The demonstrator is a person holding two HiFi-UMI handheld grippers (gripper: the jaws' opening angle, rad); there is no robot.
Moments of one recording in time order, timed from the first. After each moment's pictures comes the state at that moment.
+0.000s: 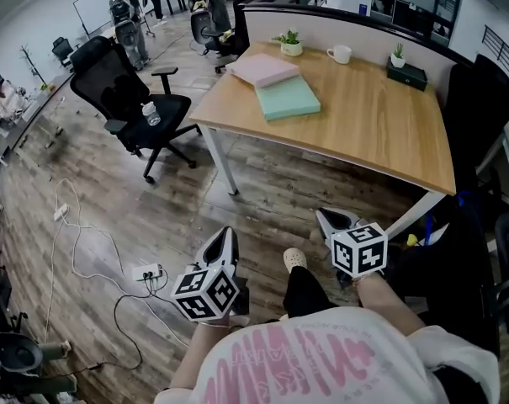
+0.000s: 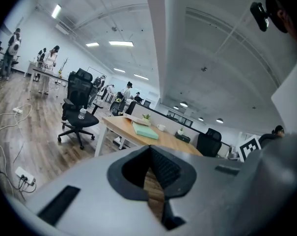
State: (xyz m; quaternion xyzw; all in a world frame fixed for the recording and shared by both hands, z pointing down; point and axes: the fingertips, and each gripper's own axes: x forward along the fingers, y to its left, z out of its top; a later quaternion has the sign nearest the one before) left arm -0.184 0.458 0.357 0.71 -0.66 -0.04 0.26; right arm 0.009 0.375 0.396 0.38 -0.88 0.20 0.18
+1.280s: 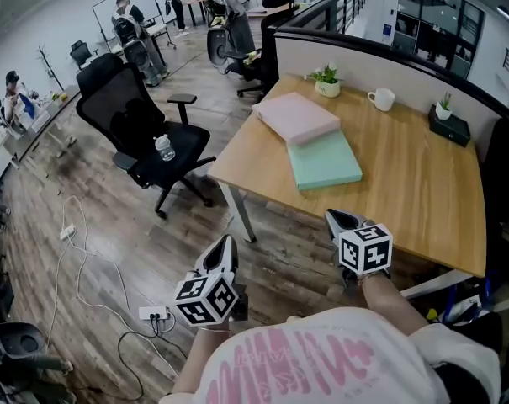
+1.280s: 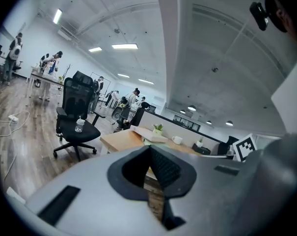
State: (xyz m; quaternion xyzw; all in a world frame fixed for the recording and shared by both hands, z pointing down) left arm -0.306 0.215 0.354 0.68 -0.69 -0.05 0.23; right arm -0.097 0.091 0.392 0.37 -0.90 0.18 0.17
